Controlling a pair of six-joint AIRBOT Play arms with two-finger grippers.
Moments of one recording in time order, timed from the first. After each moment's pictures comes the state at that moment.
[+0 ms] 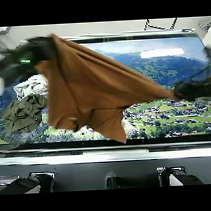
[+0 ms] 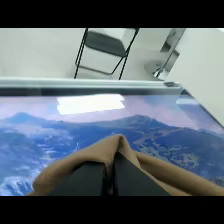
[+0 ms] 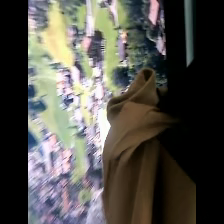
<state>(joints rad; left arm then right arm) -0.33 -1.19 1.37 1.08 -0.38 -1.42 -0.16 -1.05 1.26 -1.37 1.45 1.64</state>
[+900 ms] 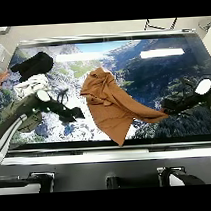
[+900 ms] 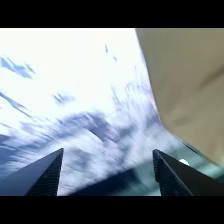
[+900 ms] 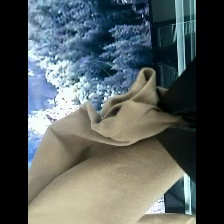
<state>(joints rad) -0.20 -1.55 1.04 0.85 -1.17 -1.46 -0.16 -1.18 1.05 -1.35 1.36 1.63</state>
